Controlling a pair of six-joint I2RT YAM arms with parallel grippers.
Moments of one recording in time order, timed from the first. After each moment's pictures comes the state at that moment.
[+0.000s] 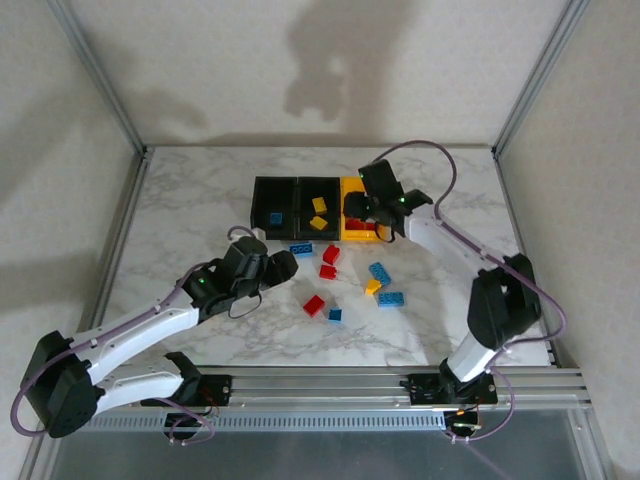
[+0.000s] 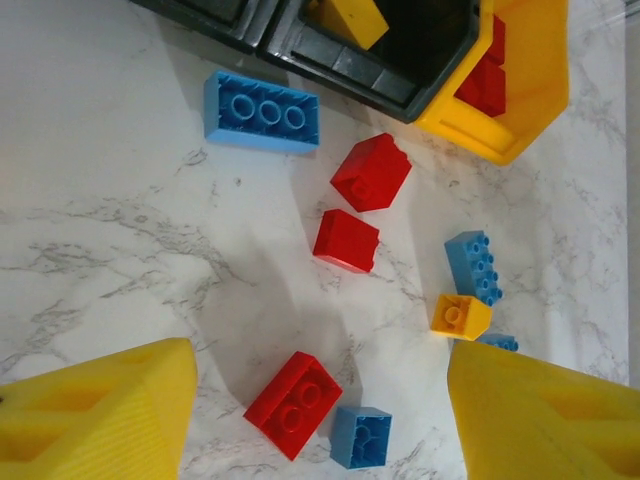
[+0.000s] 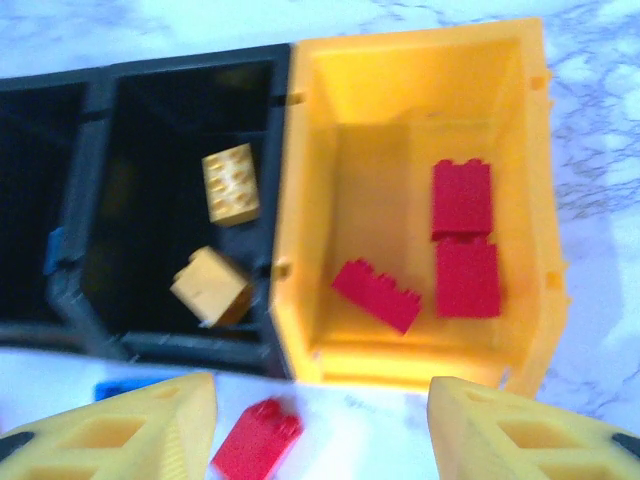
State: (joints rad) left arm -0.71 1.08 0.69 -0.33 -0.09 -1.00; right arm 0.58 1.61 1.31 -0.54 0.11 0.49
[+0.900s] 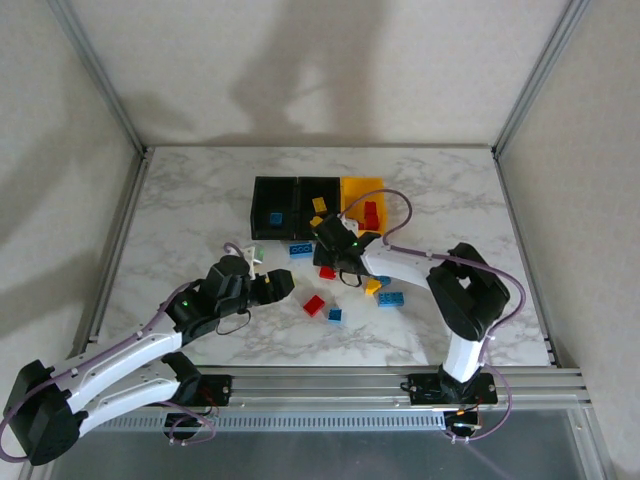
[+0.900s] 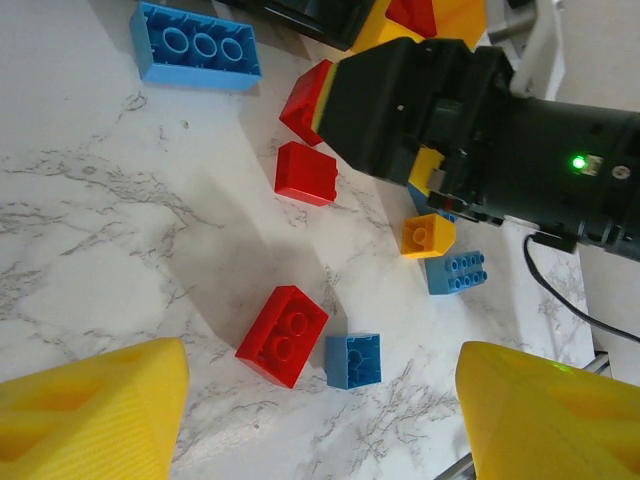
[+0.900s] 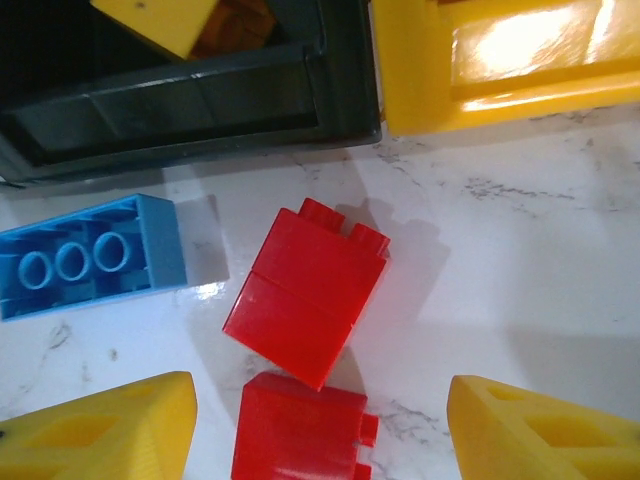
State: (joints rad) left arm -0.71 0.89 0.52 -0.23 0.06 -0.89; right arm 0.82 1.81 1.14 -0.39 0.22 0.85
